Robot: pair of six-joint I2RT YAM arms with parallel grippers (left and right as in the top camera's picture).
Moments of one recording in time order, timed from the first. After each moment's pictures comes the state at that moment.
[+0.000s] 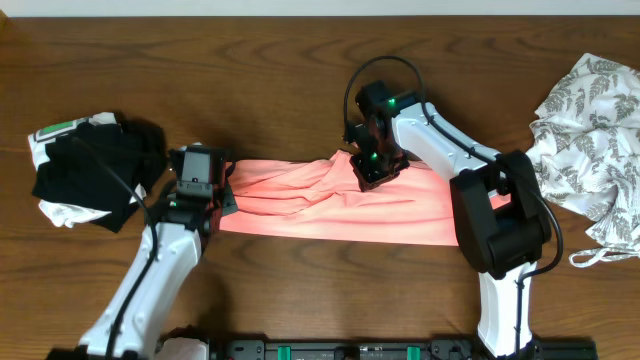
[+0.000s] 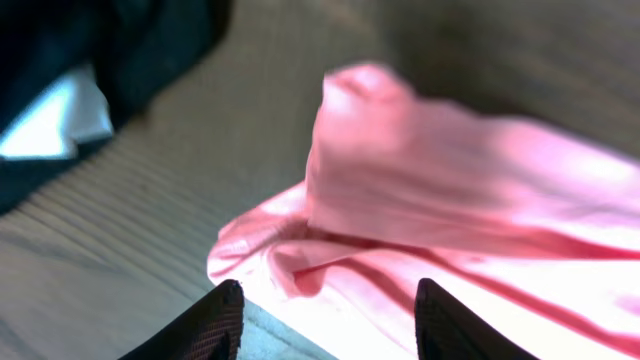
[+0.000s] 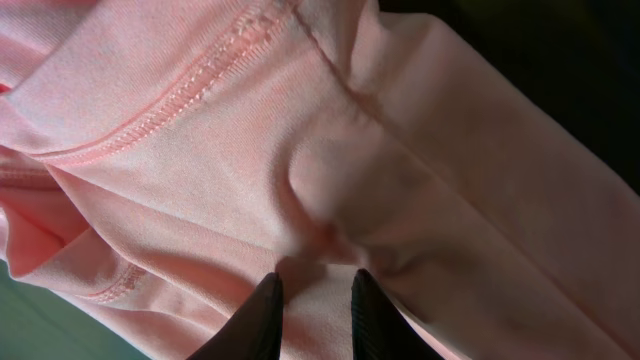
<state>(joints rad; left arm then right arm) -0.13 1.30 0.73 -0.57 -0.27 -0.43 0.45 2.16 1.57 -1.02 -0.26 -0.05</state>
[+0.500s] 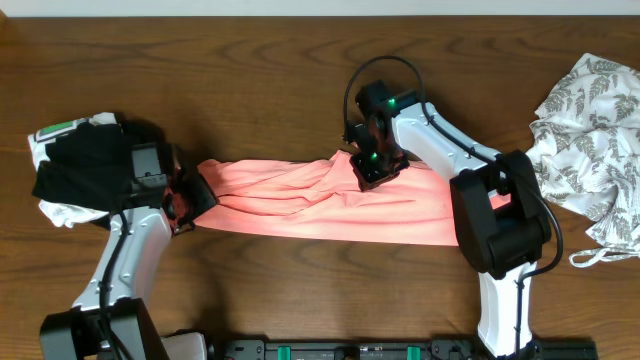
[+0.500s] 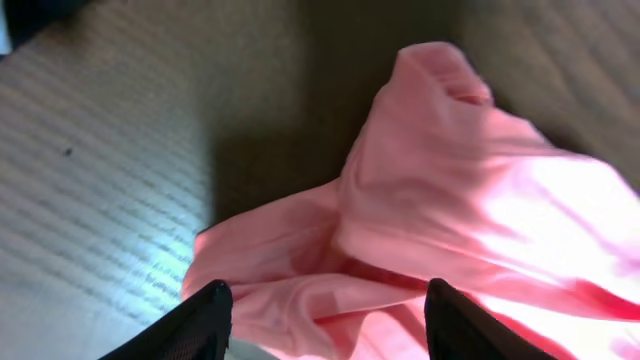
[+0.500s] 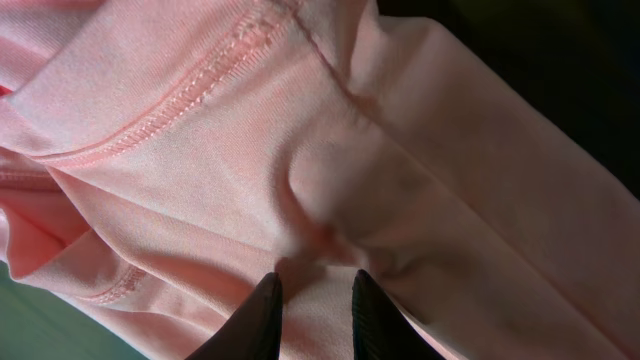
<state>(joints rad) 0.16 1.42 0.73 -0.49 0.09 -0.42 0.45 2.16 1.57 -1.02 -0.26 -0.05</state>
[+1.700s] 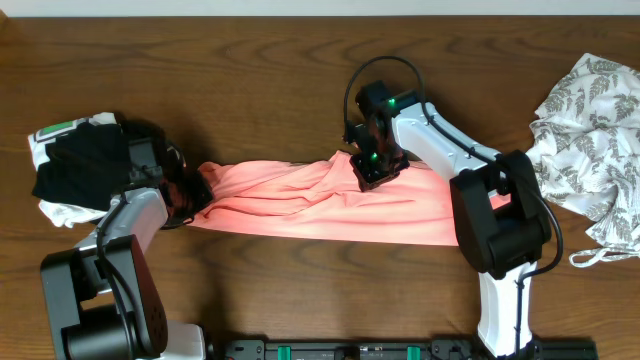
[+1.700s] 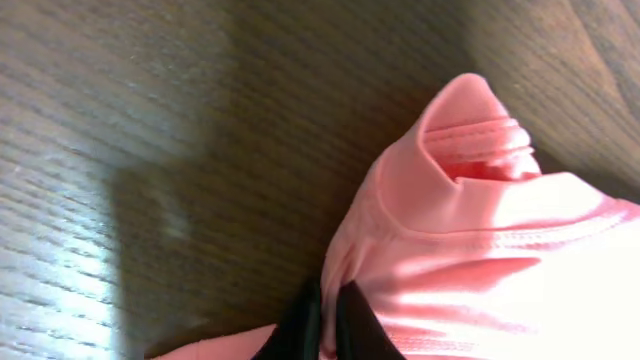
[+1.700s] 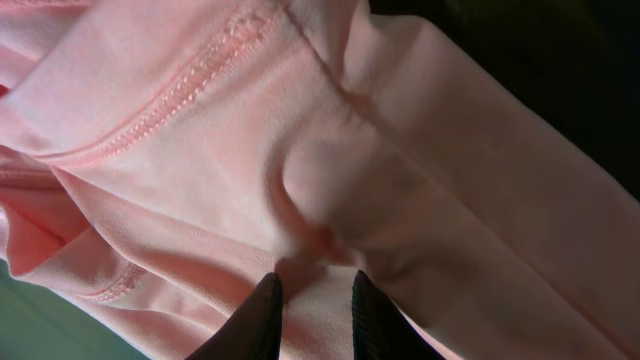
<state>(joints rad) 0.22 1.64 0.76 -0.36 0.22 -0.33 0.45 2.16 1.57 -1.02 -0.26 -0.05</state>
